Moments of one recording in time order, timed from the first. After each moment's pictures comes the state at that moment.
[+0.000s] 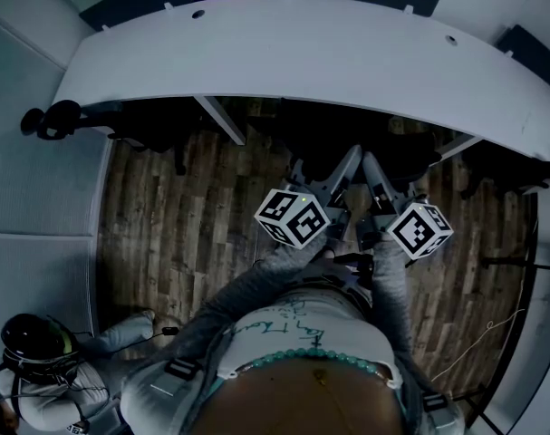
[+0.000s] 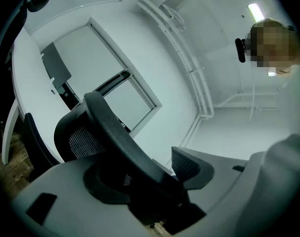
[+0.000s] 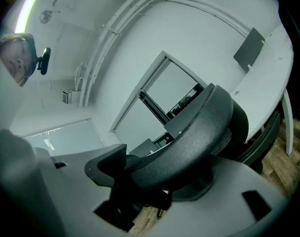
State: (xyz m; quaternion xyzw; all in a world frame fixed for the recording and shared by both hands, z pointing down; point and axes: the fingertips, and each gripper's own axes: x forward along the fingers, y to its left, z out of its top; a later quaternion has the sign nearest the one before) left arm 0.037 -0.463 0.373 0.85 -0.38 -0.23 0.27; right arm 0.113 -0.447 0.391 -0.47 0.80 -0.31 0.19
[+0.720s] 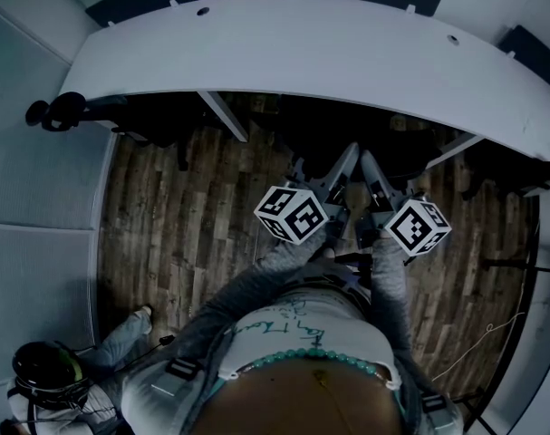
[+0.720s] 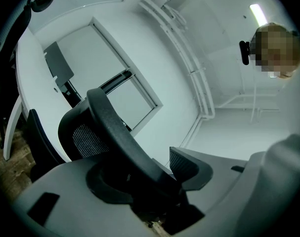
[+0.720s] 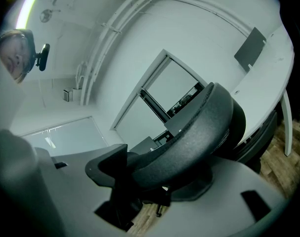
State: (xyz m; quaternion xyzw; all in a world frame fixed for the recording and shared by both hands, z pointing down) left arm 0.044 -0.450 0.381 0.85 -0.38 -0.23 0.28; right arm 0.118 -0.434 0.399 -0.47 0.81 -0.31 0.18
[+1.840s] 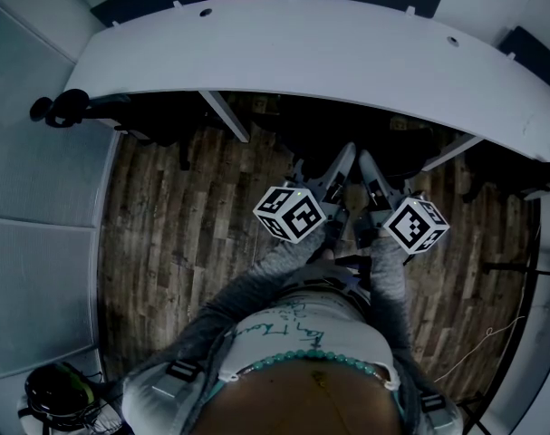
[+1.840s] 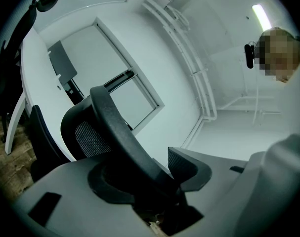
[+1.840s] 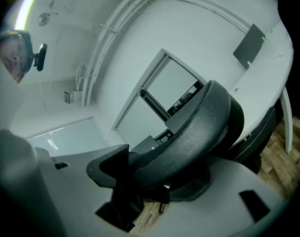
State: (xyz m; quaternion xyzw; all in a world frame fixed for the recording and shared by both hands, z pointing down) left arm 0.054 -0.439 0.385 0.84 -0.39 -0.24 0.29; right arm 0.127 -0.425 0.401 -0.46 0.81 -0.32 0.18
